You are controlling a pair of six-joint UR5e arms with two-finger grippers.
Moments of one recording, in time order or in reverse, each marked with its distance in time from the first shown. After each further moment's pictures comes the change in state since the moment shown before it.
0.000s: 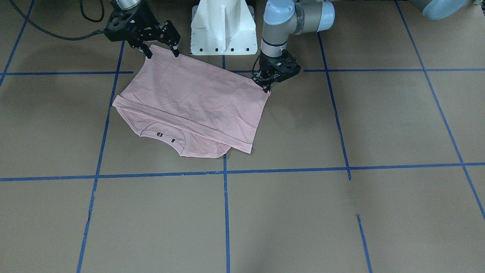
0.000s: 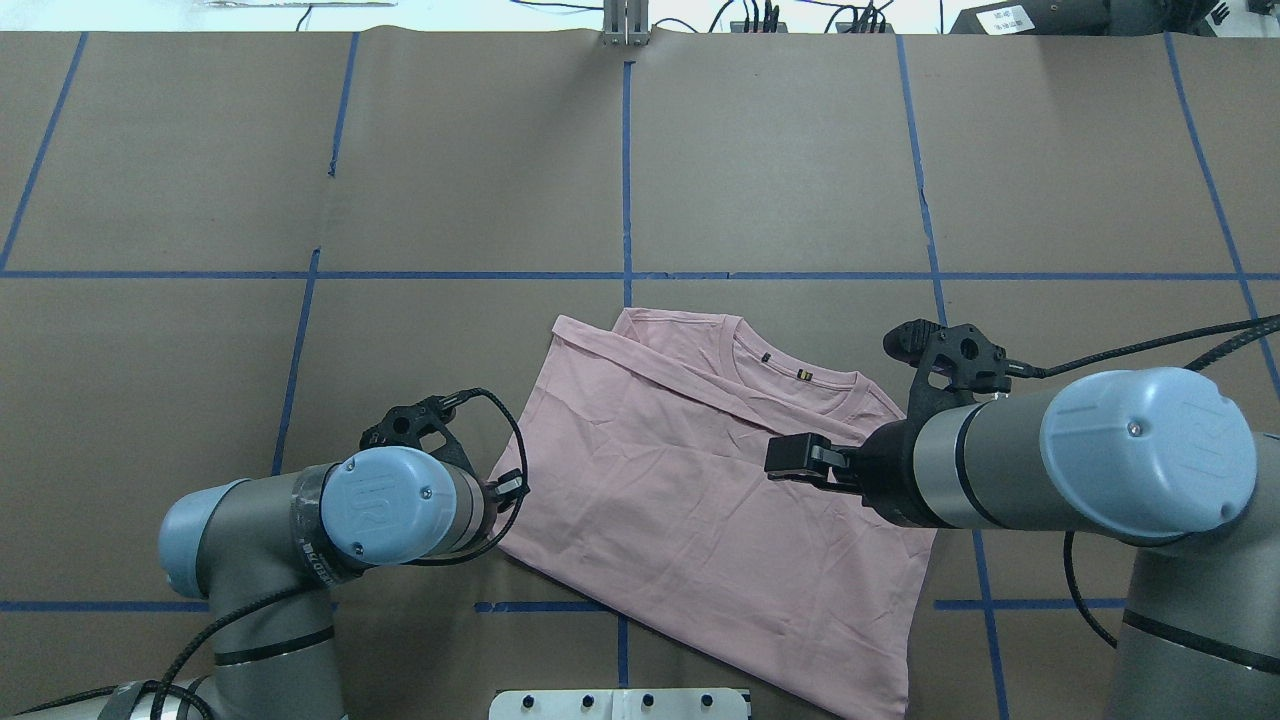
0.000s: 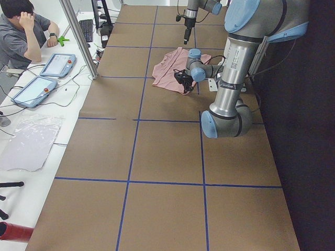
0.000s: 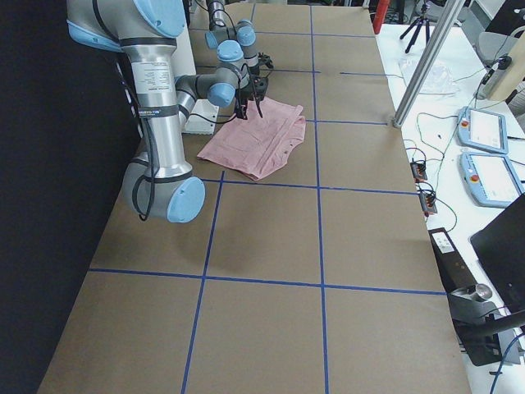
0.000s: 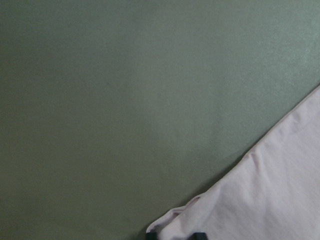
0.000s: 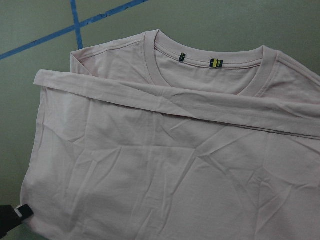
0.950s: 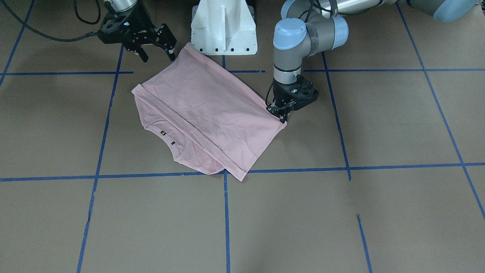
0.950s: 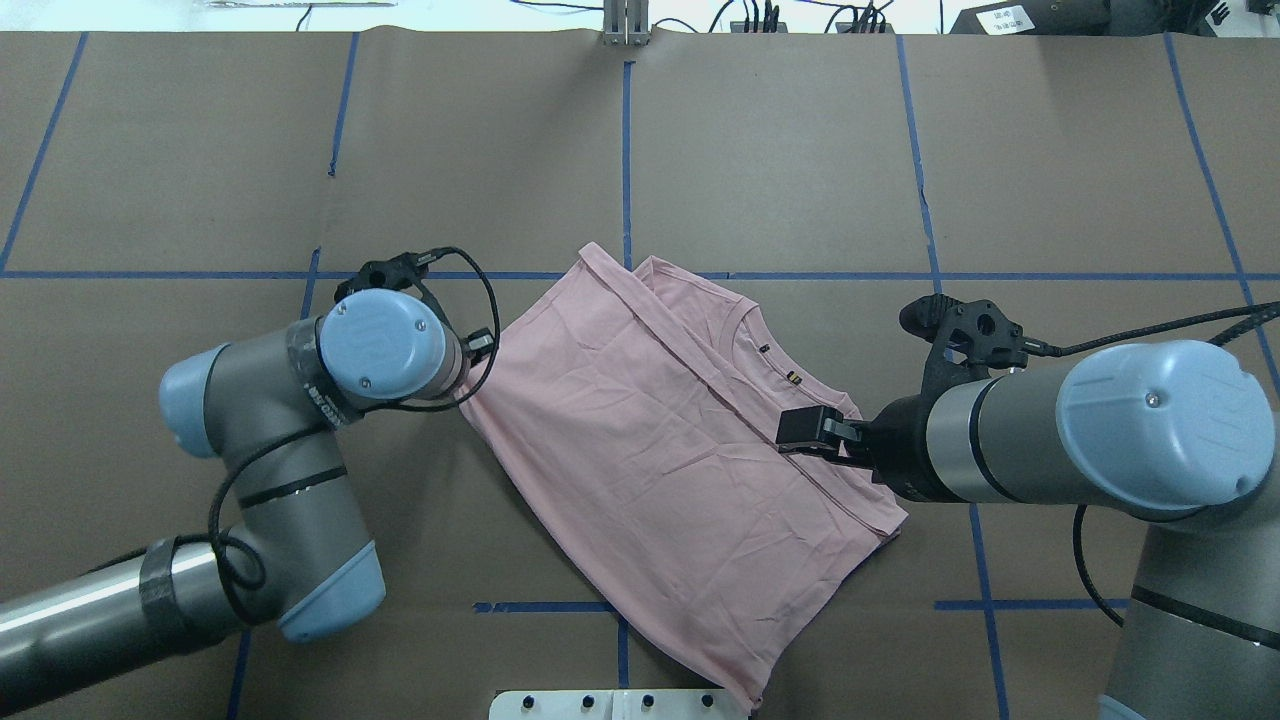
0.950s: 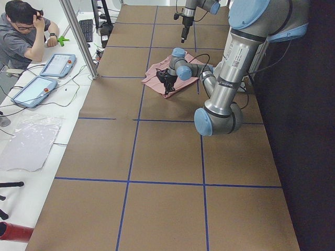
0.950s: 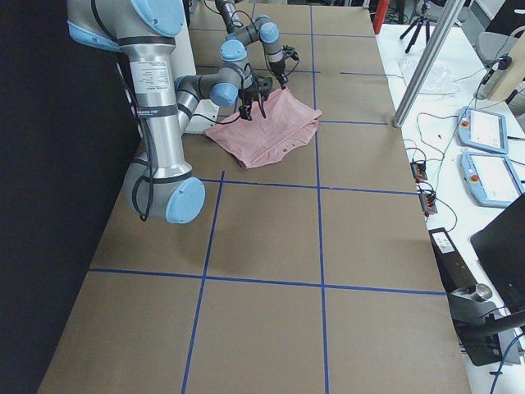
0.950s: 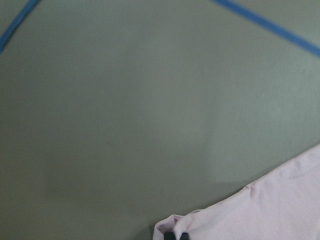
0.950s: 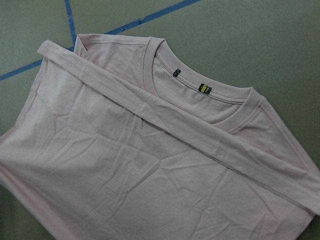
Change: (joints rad) left arm -0.233 -0.103 0.170 0.004 0.033 0.168; right arm 0.042 0.000 -0.005 0.000 0.005 0.000
